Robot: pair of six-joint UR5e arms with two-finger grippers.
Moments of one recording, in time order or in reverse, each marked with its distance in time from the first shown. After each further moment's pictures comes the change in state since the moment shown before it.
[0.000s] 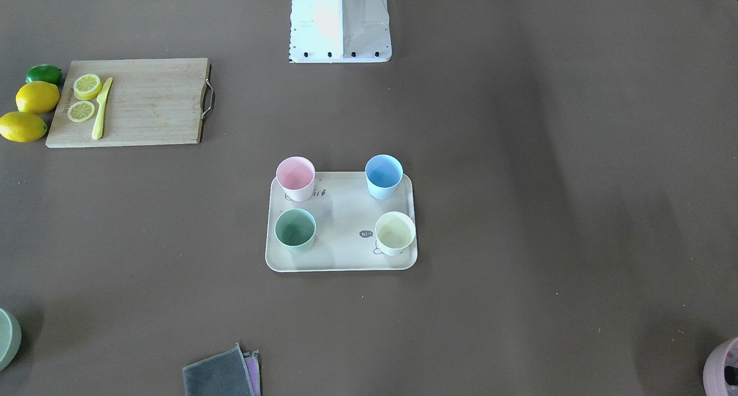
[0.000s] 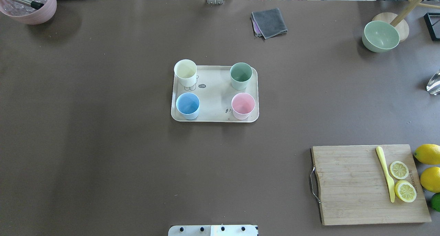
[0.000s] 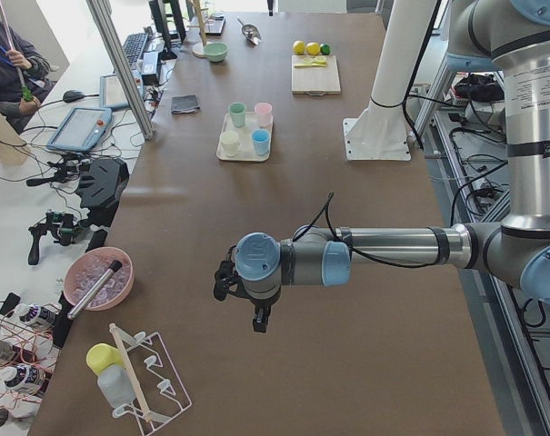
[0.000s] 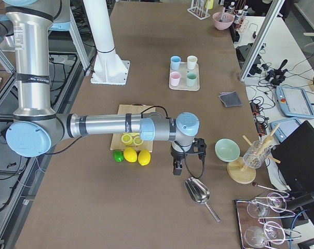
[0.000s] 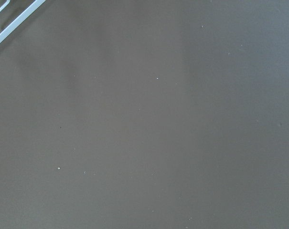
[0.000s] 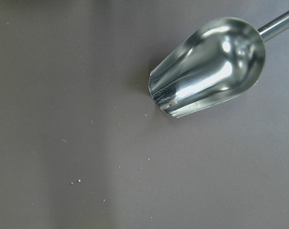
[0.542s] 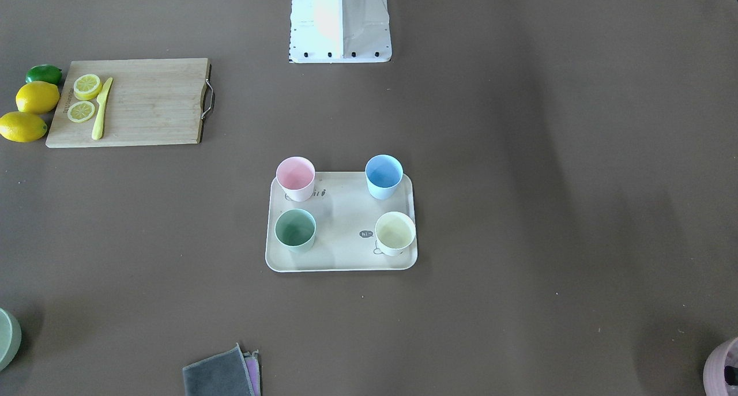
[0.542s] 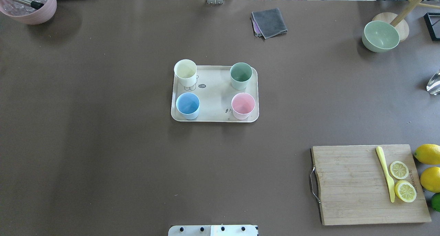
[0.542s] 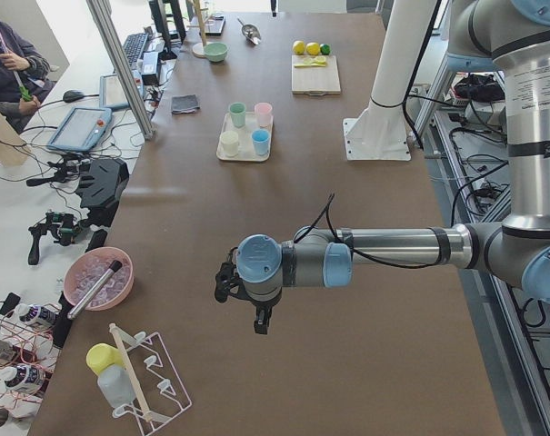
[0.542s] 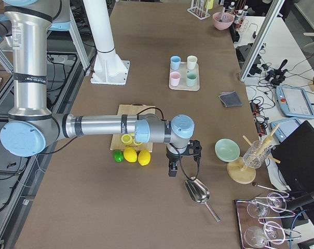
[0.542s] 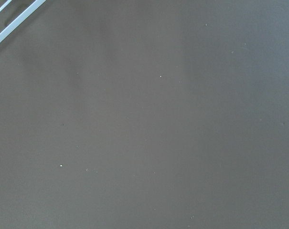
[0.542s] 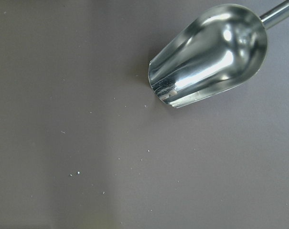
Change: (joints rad) left arm -0.001 0.002 -0.001 -0.001 0.000 0.000; right arm -0.001 -0.020 0.009 0.003 0.008 -0.002
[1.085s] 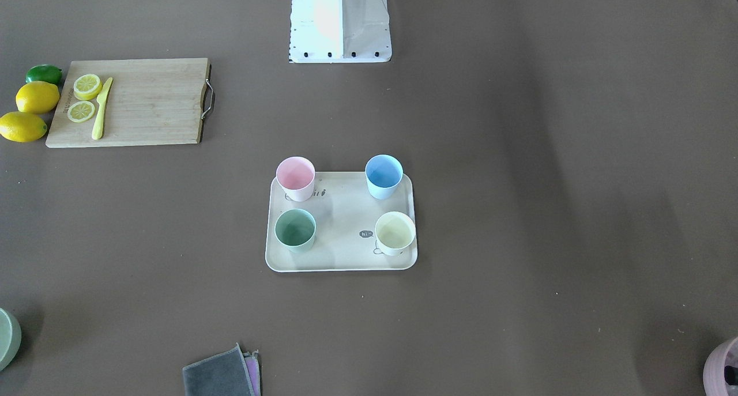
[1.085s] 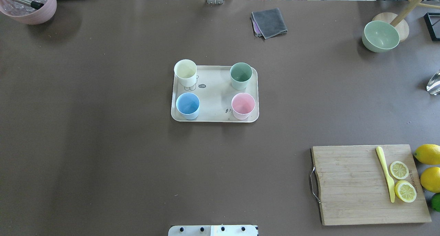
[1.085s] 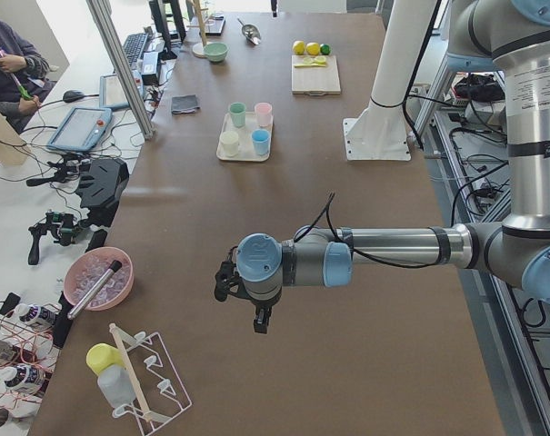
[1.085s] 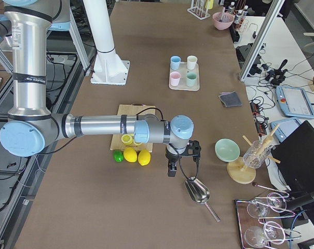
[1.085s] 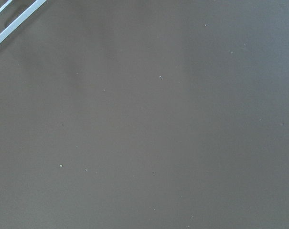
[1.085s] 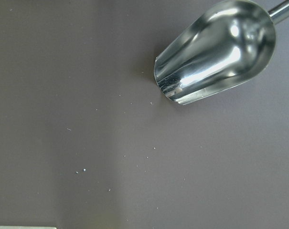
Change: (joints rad) left arm 0.000 0.000 -0.003 -0.002 0.000 0.000; right arm -0.003 -0.003 0.002 0.000 0.022 0.000
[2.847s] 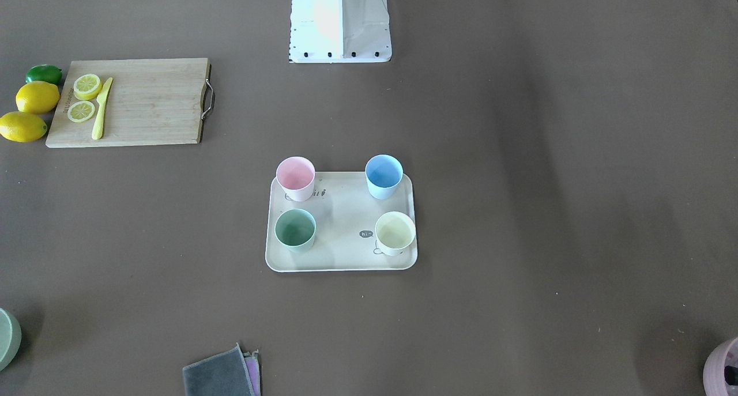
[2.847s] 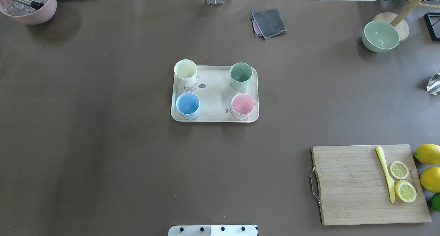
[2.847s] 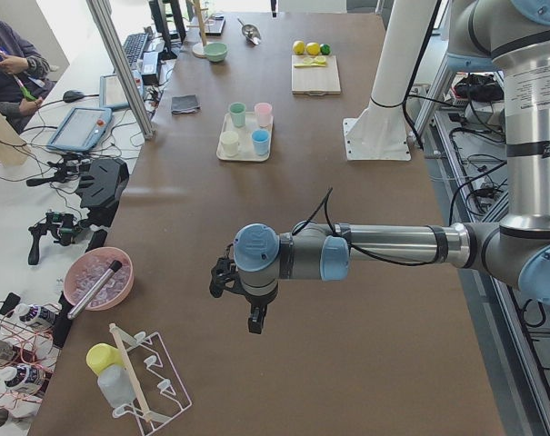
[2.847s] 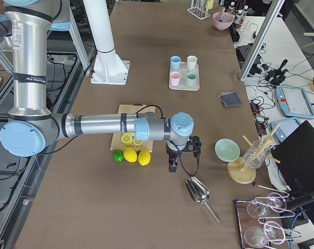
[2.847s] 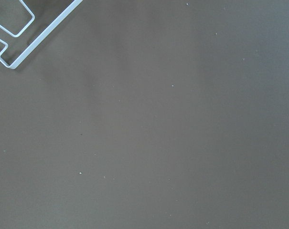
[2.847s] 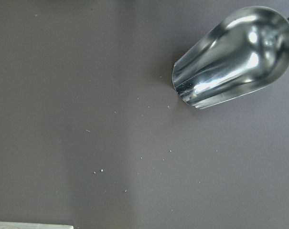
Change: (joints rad) left arm 0.000 -0.012 -0.020 -0.002 0.069 -0.003; right arm -0.002 0.001 0.020 0.000 0.028 -0.002
